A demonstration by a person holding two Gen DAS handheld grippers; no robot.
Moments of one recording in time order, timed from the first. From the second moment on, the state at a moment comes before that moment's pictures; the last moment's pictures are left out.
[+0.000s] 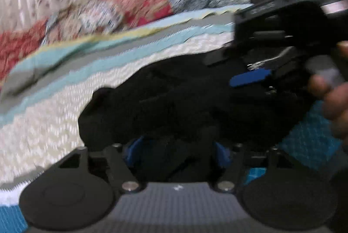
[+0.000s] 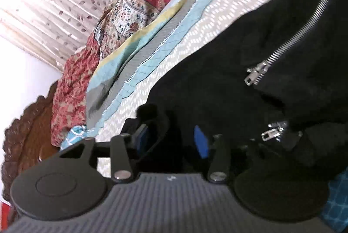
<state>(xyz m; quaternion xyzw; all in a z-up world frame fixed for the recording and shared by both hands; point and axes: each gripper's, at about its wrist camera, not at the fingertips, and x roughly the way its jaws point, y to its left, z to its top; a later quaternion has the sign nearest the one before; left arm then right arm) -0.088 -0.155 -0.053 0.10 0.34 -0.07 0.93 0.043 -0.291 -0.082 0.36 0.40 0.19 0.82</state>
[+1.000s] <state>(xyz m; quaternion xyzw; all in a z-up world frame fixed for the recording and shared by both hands) -0.081 -0.050 -0.031 -0.23 0.33 -0.05 0.91 0.063 -0.296 -0.077 0.16 0.40 0.20 0.88</state>
